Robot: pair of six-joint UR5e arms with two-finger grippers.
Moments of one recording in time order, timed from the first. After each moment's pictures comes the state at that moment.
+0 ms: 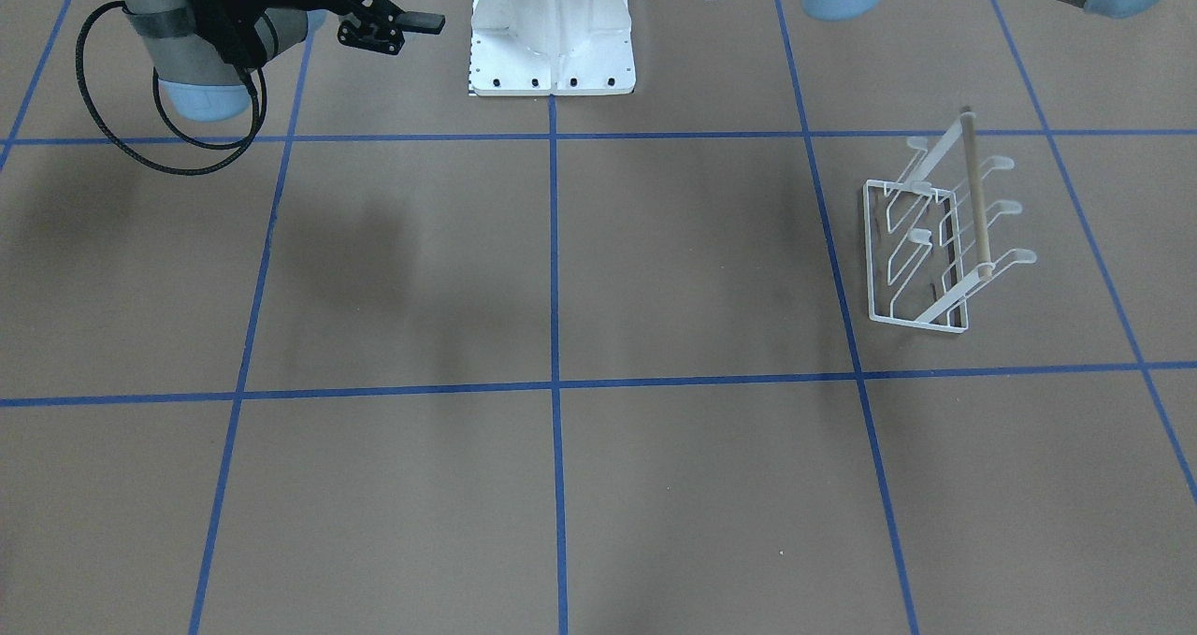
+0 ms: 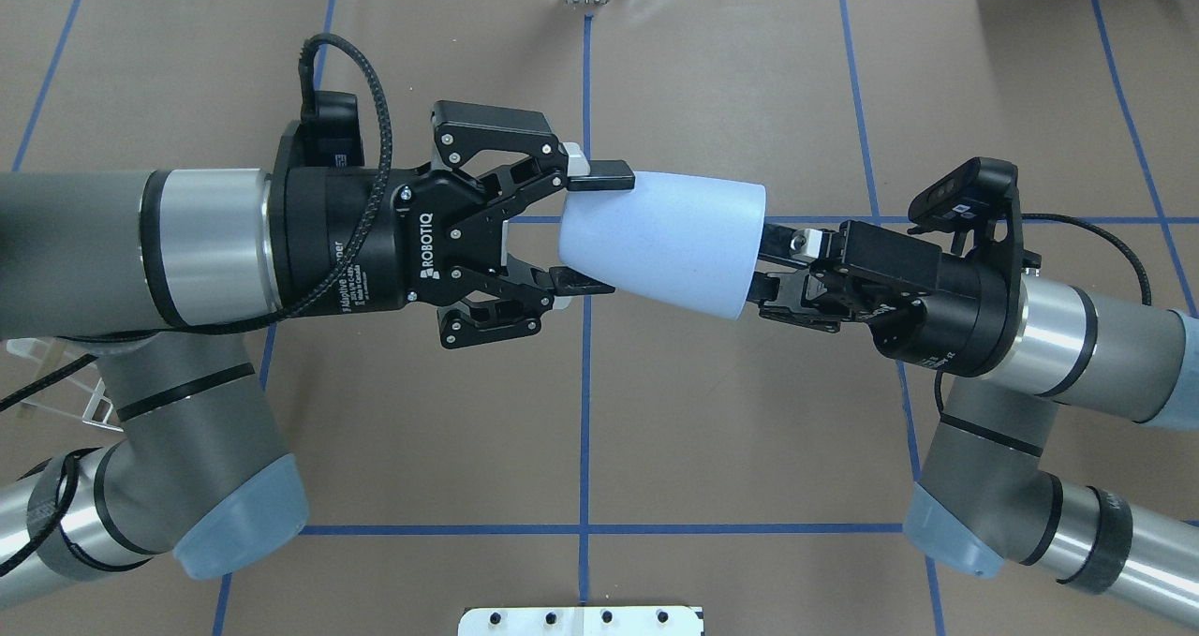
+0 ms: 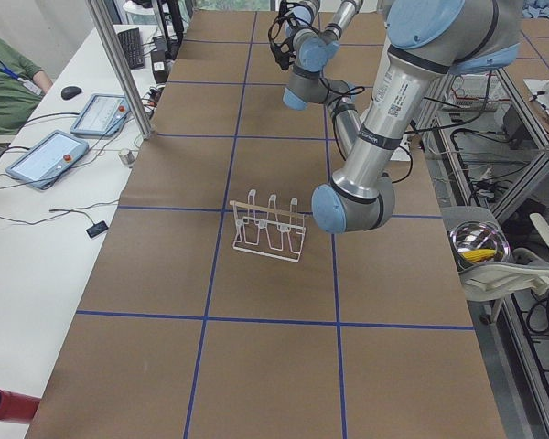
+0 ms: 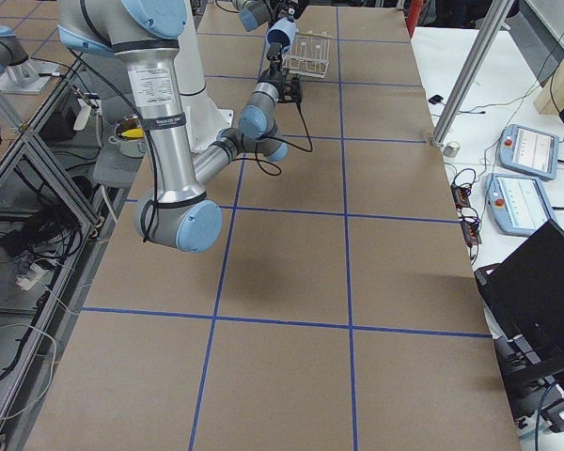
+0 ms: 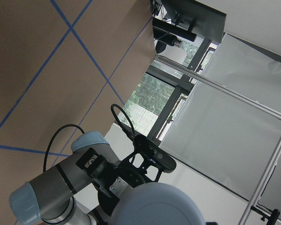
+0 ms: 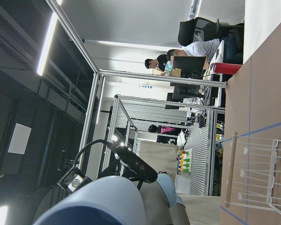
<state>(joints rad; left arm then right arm) -0.57 -2.12 -2.00 -2.75 -1.87 -2.39 0.52 -1.32 1.84 0.31 1.67 1.80</state>
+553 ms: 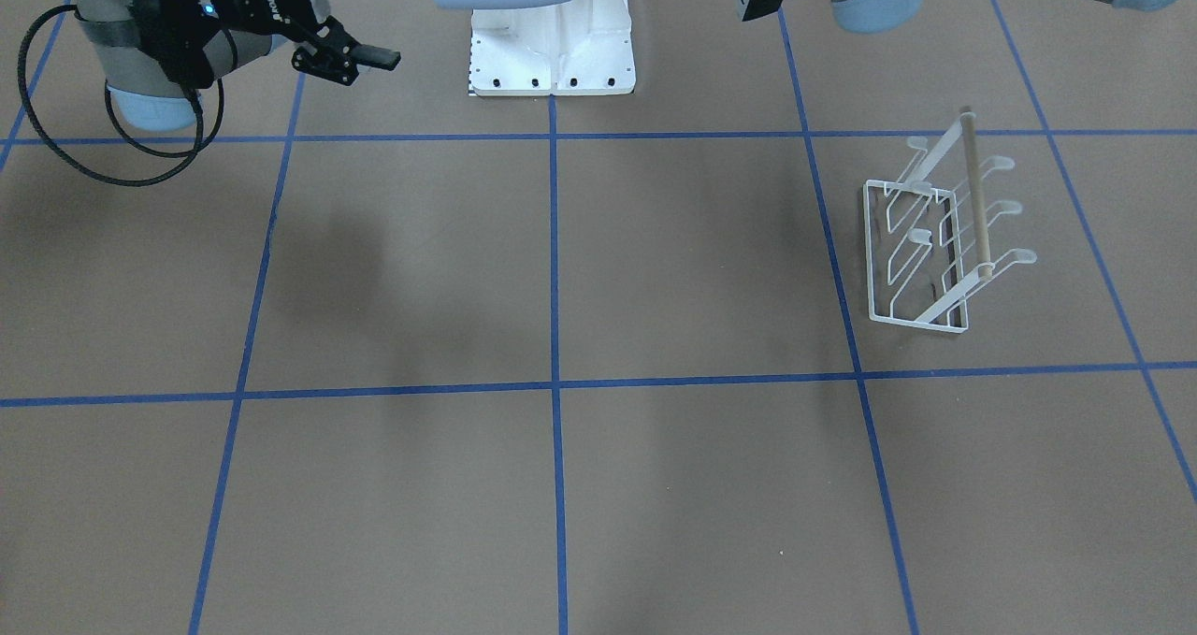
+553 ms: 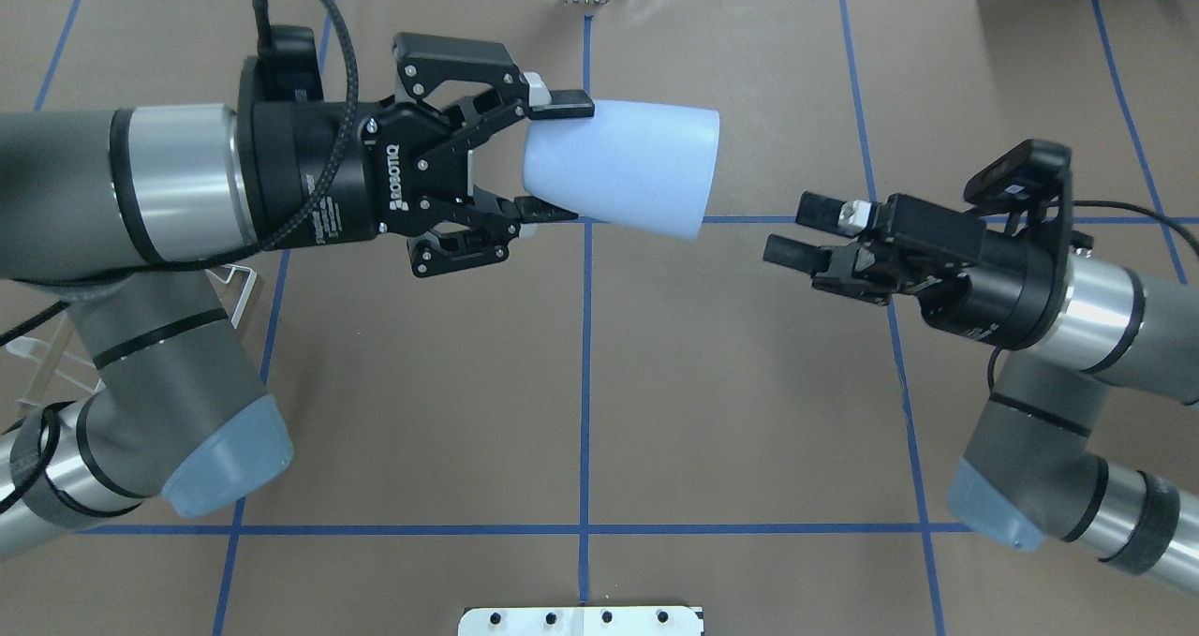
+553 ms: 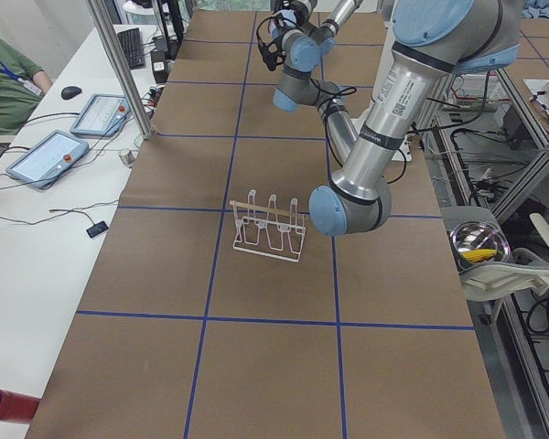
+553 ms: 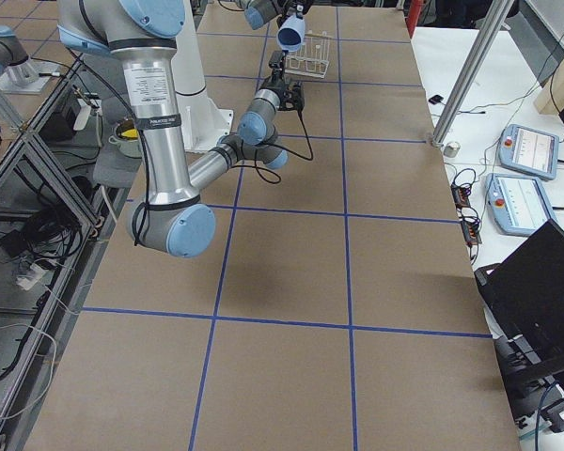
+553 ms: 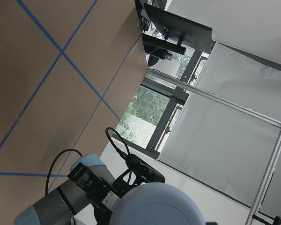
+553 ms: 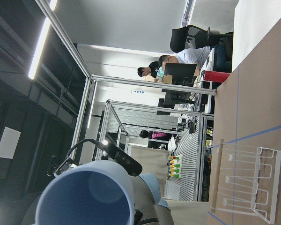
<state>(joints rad) -0.67 -2.12 -1.96 -2.74 -1.87 -2.32 0.63 -1.40 1.81 0.30 1.68 1.79</state>
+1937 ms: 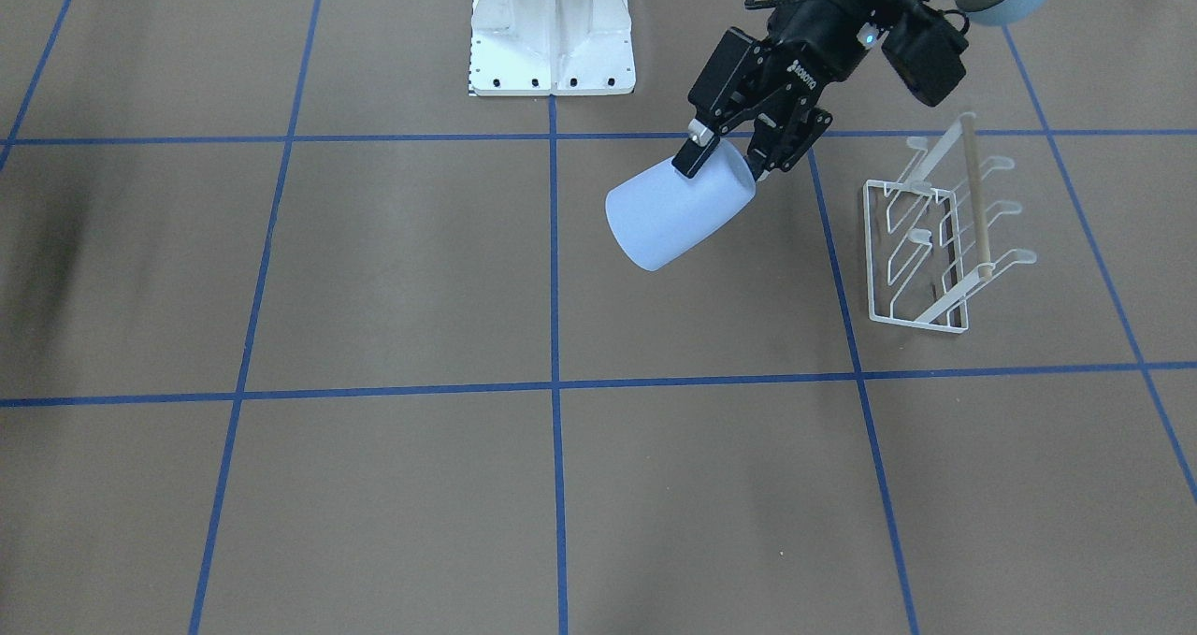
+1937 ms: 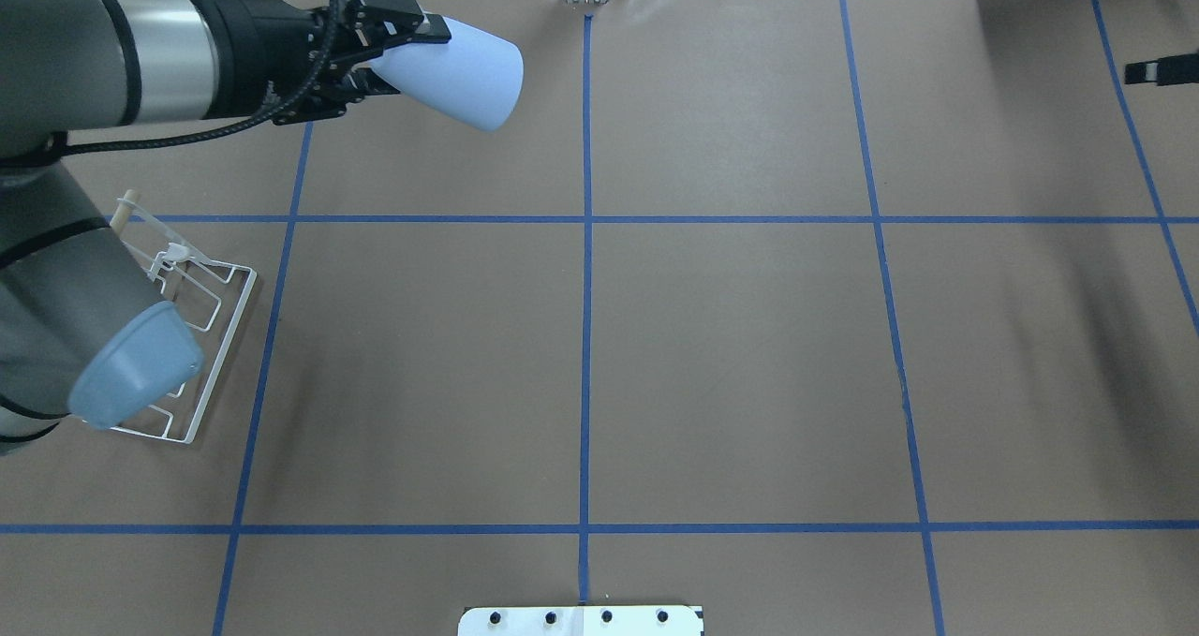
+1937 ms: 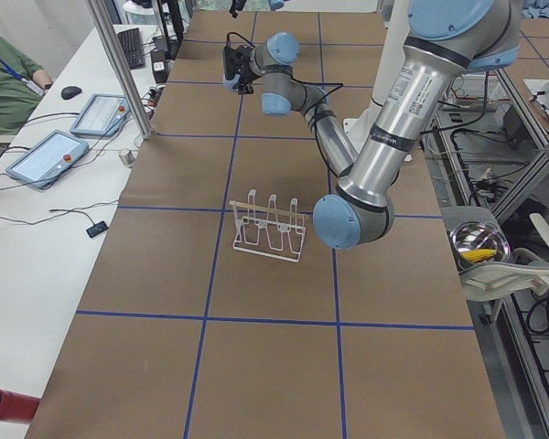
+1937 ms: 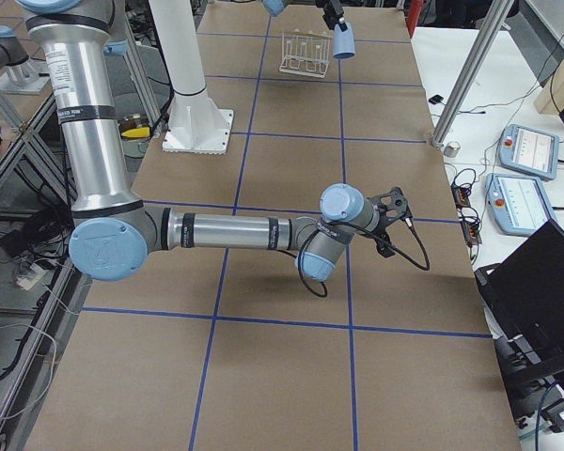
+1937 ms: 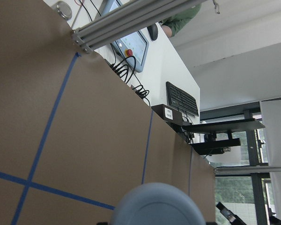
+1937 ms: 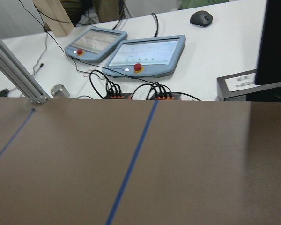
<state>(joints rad) -0.83 -2.04 -2.04 -2.13 -1.80 -1.62 1.42 -1.45 1.38 -0.54 2.34 0.54</state>
